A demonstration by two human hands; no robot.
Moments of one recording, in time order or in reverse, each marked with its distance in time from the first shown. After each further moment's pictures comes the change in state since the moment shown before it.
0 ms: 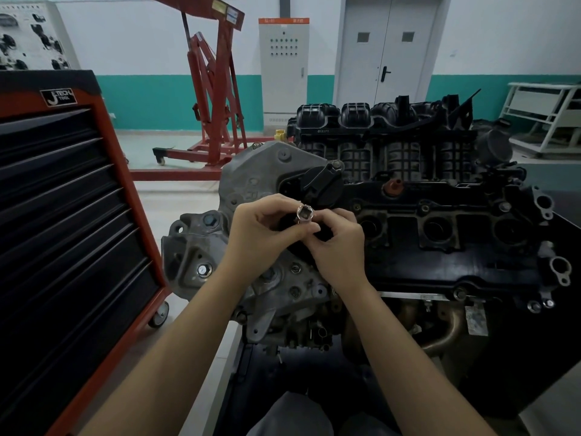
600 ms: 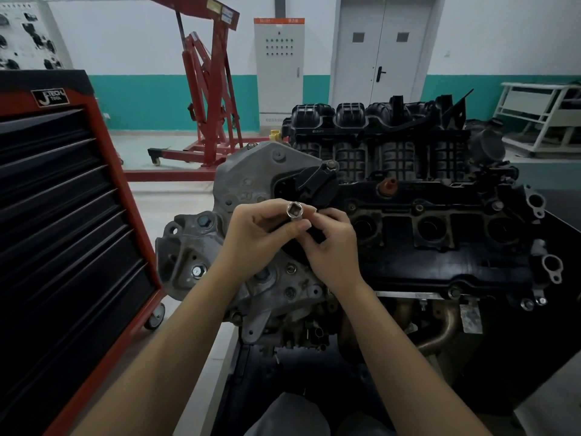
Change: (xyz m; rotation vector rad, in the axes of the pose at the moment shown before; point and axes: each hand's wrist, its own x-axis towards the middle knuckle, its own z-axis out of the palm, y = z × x) left_hand 0.001 0.000 -0.003 -0.004 -0.087 -0.060; right_hand 0.000 0.003 -0.001 -0.059 -0.057 -0.037
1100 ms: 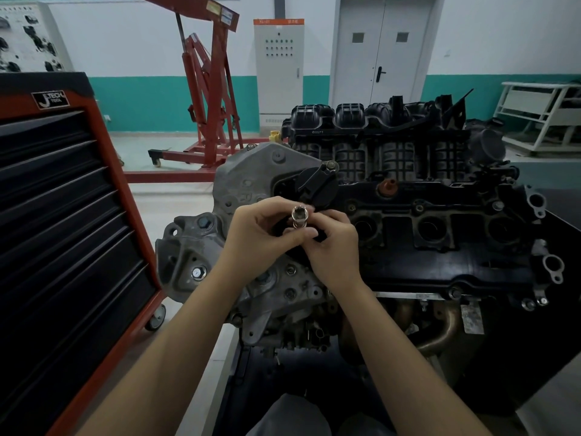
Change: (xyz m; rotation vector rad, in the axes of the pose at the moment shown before) left_hand 0.001 0.003 0.003 0.047 0.022 0.023; right_hand 0.000 0.003 0.001 0.006 0.010 0.030
